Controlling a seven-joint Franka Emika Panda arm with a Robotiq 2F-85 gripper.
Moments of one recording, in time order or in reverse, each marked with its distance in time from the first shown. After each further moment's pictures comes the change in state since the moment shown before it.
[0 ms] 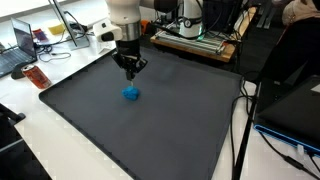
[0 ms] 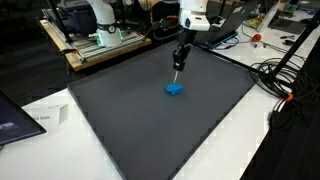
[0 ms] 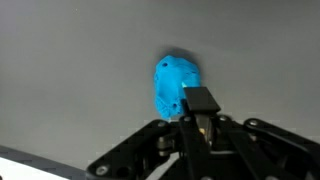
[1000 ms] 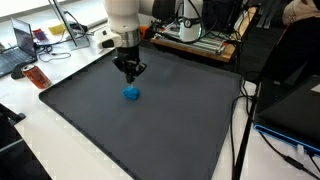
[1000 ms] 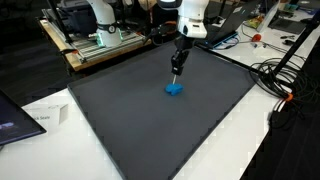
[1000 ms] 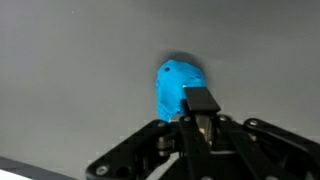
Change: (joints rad) arm 0.001 0.034 -0.014 0.001 0.000 0.024 0.000
